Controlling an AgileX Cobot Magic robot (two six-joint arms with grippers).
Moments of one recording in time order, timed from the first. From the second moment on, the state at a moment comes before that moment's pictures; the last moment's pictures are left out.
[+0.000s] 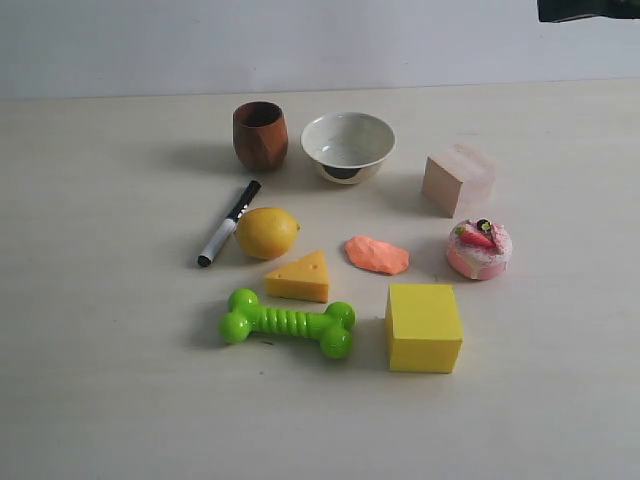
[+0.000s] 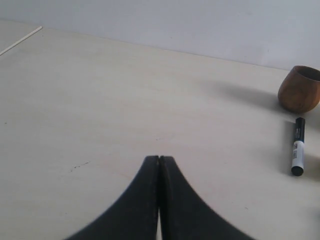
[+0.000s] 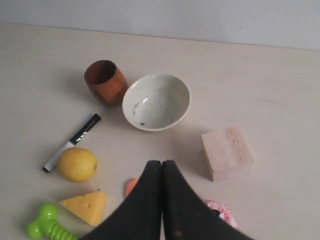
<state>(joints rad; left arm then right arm) 0.05 0.01 0.00 0.02 0.37 -0.15 0.18 1.25 -1.10 0.43 0.70 -0.29</state>
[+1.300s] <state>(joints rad) 0.05 0.01 0.00 0.02 0.37 -0.15 0.45 1.83 -1.41 0.21 0.96 0.05</state>
